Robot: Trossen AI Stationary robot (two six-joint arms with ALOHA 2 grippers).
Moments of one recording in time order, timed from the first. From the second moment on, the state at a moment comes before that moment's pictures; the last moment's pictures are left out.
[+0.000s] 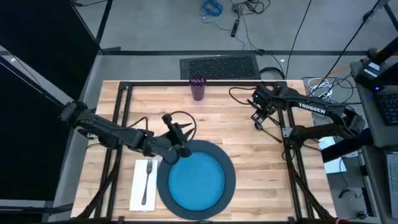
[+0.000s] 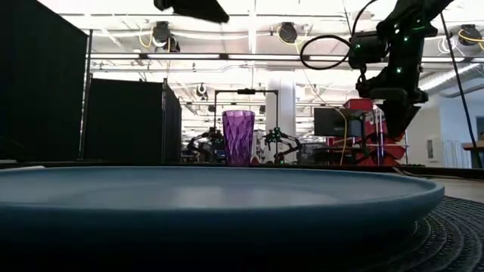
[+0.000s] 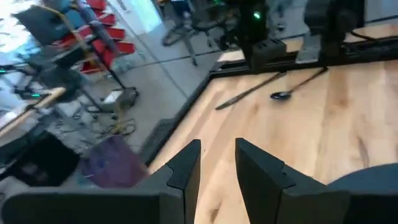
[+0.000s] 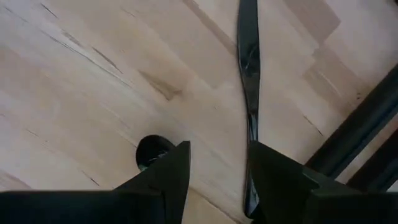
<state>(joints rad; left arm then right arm) -0.28 1.40 0.93 0.12 -0.78 0.14 -0.63 1.17 0.79 -1.00 0.15 0.18</state>
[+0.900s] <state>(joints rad) 0.07 1.14 0.48 0.67 -0.27 0.06 -0.81 1.17 0.79 -0.97 0.10 0.06</state>
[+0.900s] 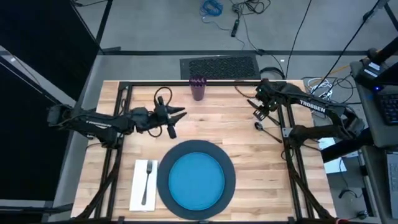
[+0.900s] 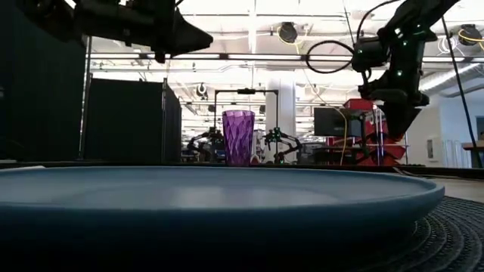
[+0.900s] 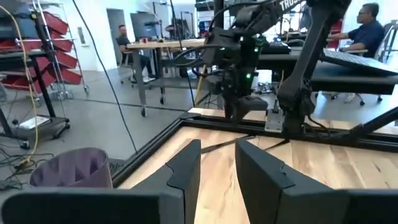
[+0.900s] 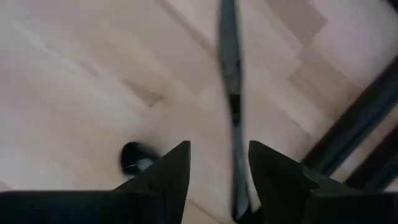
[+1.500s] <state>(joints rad) 0.06 1.14 0.48 0.67 -0.27 0.06 -0.96 1.34 0.80 -0.91 0.05 -0.04</state>
